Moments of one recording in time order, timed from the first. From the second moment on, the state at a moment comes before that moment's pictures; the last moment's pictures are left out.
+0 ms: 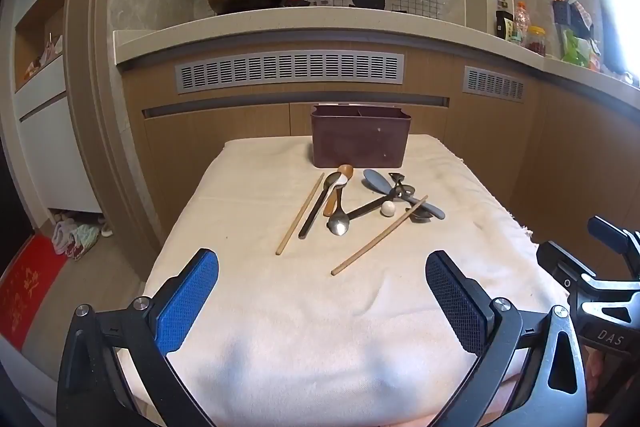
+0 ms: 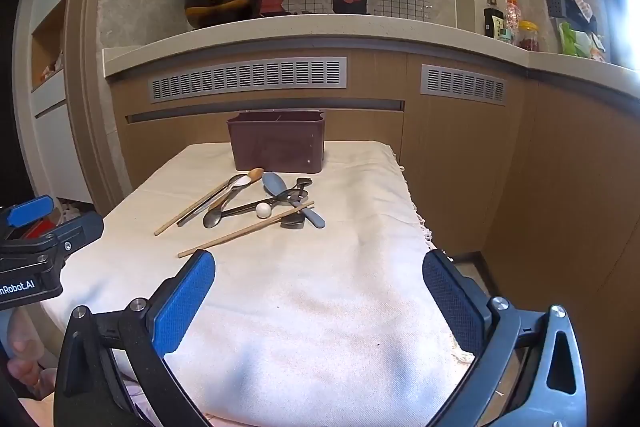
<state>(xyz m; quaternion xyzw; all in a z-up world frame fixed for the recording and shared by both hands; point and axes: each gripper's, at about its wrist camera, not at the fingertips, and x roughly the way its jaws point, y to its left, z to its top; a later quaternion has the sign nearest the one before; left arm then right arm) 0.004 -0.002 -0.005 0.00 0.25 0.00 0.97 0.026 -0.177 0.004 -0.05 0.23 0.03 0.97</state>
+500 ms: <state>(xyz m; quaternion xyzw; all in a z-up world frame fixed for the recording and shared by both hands) 0.006 0.002 -0.010 0.00 0.25 0.00 0.97 0.029 -0.216 0.002 -0.03 0.23 0.03 0.97</state>
